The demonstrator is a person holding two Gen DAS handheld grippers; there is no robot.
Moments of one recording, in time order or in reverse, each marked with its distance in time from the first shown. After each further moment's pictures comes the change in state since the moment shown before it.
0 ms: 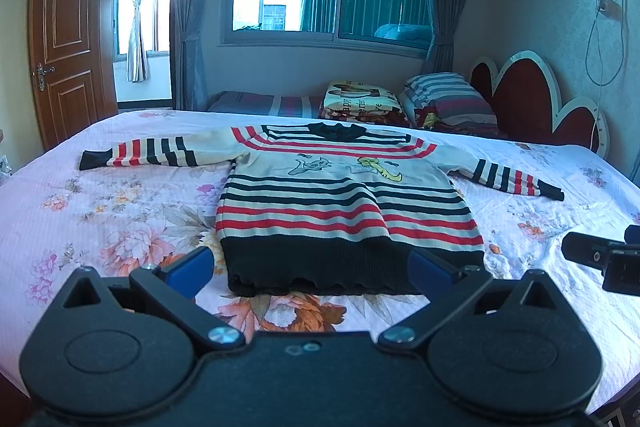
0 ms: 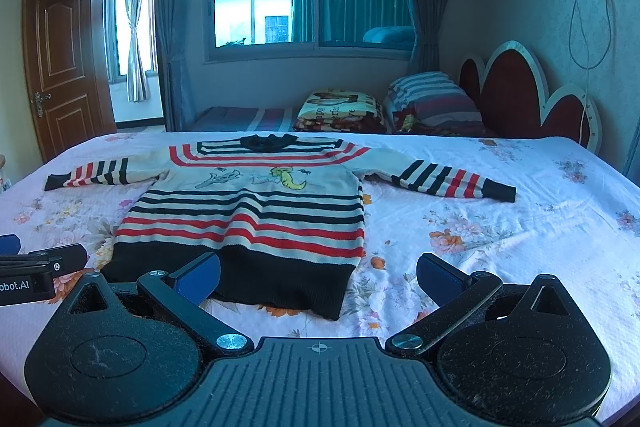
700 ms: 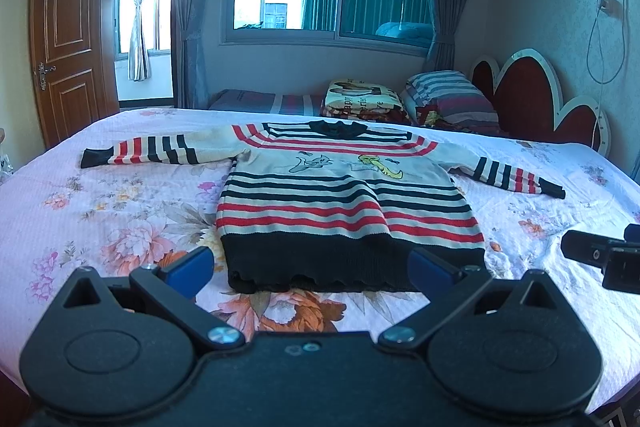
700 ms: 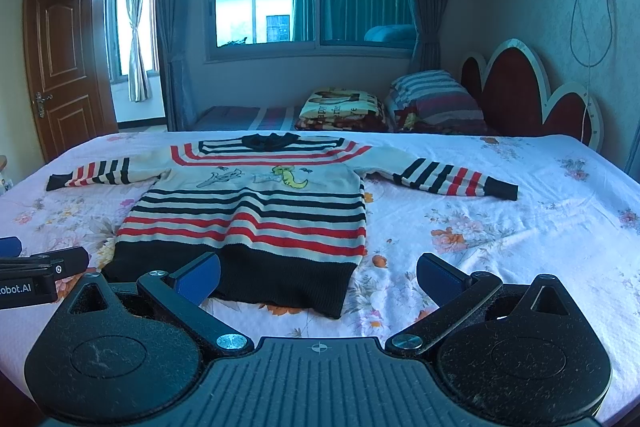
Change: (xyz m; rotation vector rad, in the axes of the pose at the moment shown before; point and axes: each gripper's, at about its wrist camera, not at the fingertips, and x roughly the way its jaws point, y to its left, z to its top) left arm -0.001 -0.003 -0.002 0.002 0.007 0.005; right arm -0.001 -0.002 -0.002 0.008 0.003 0.007
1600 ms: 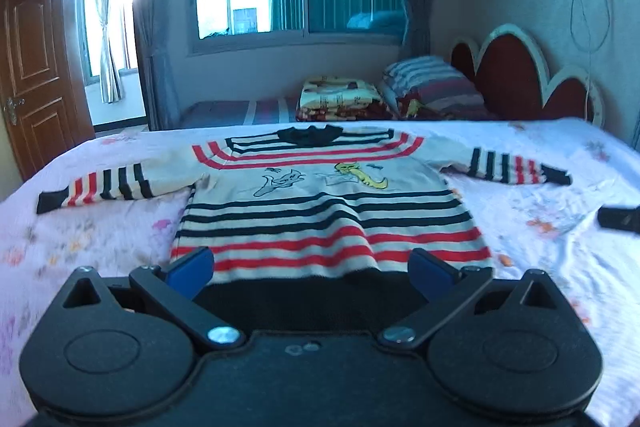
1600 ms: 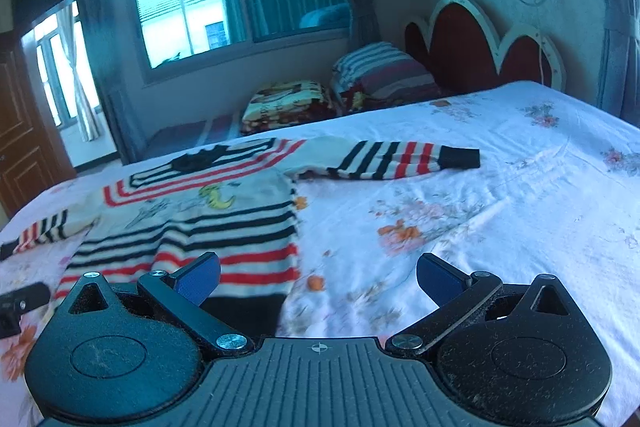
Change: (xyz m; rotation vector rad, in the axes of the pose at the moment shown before) left arm 0.092 -0.043 0.036 0.128 0.014 -0.041; right arm 0.072 -0.099 0.024 0.243 0.019 -0.092
